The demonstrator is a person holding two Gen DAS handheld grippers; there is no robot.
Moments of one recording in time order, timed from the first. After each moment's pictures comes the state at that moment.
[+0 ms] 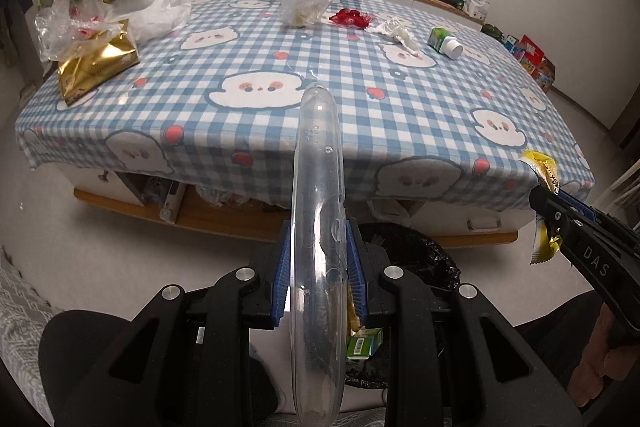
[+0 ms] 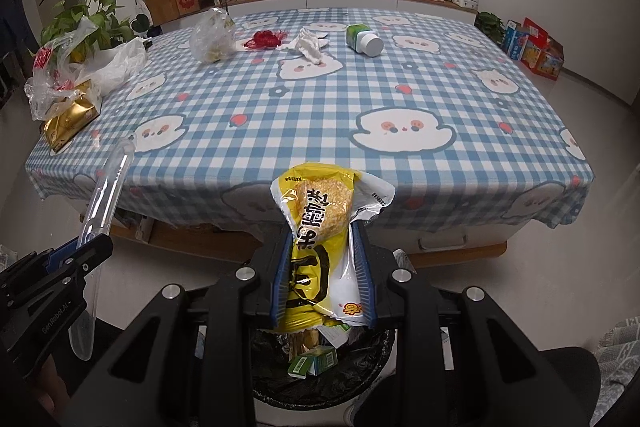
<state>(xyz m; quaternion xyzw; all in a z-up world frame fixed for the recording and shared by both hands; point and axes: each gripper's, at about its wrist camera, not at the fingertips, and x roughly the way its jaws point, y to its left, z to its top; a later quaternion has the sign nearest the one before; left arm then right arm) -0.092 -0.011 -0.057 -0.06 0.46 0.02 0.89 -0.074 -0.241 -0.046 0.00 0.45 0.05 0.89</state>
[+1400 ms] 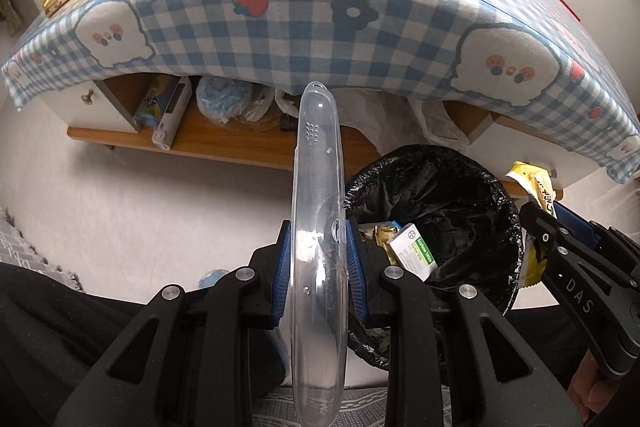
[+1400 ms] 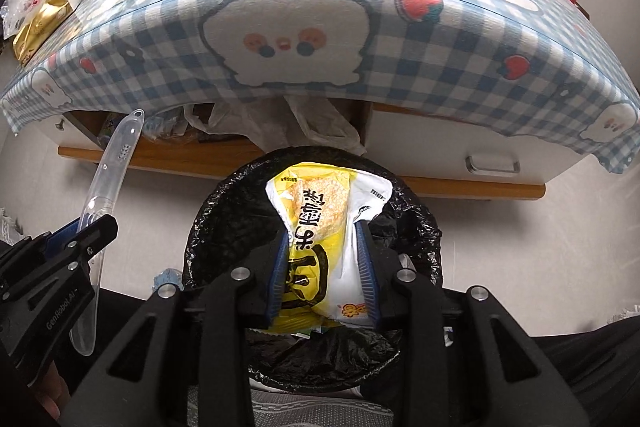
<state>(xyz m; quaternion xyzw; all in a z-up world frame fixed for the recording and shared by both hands) -0.086 -0.001 -0.180 -0.06 0.55 0.05 0.83 -0.068 -0.207 -0.175 -0.04 0.55 0.06 0.83</state>
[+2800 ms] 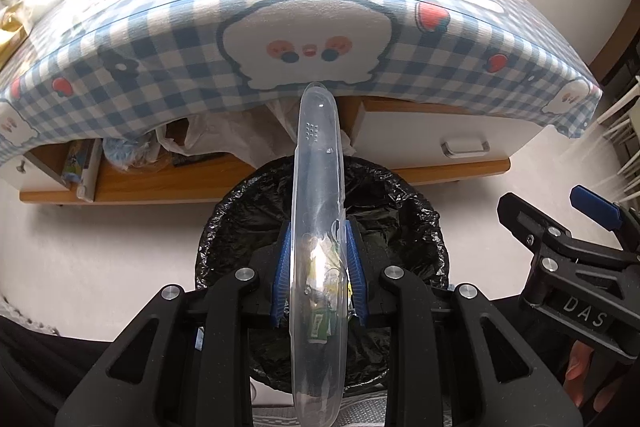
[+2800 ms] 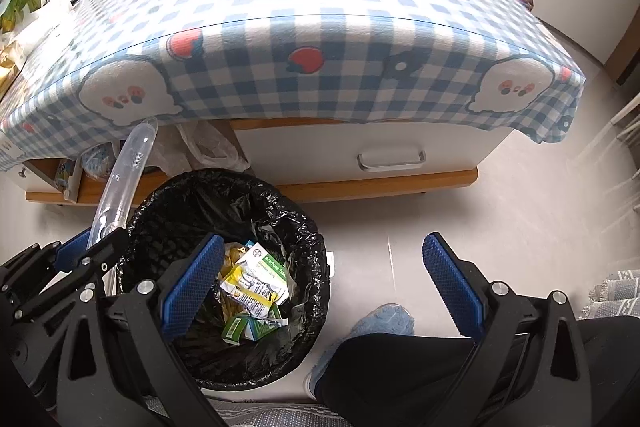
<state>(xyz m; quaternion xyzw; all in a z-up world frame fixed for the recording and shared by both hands) -0.067 -0.121 -0.180 -0.01 0.53 -0.06 0.85 -0.069 -0.319 -0.159 -0.01 0.53 -0.03 0.85</state>
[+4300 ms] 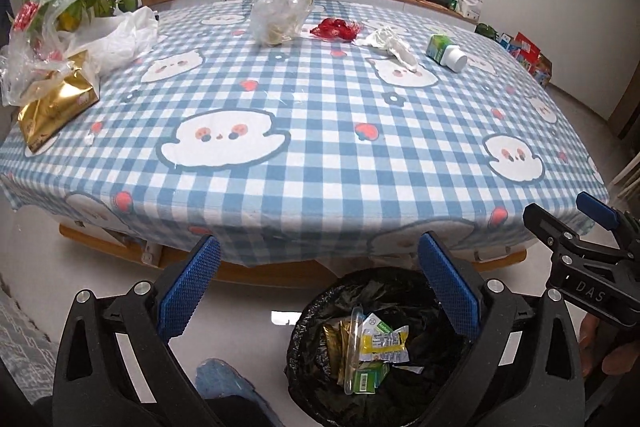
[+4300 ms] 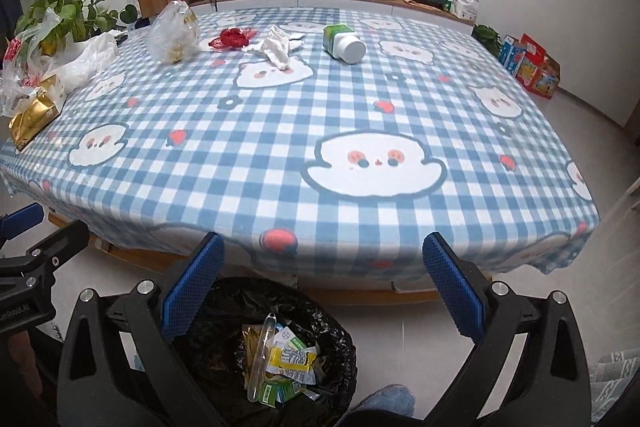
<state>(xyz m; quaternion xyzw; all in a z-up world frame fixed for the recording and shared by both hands) -0.010 -0.024 -0.065 -0.04 0.44 0.00 0.90 0.006 -0.265 -0.066 -0.04 0.43 0.04 0.90</state>
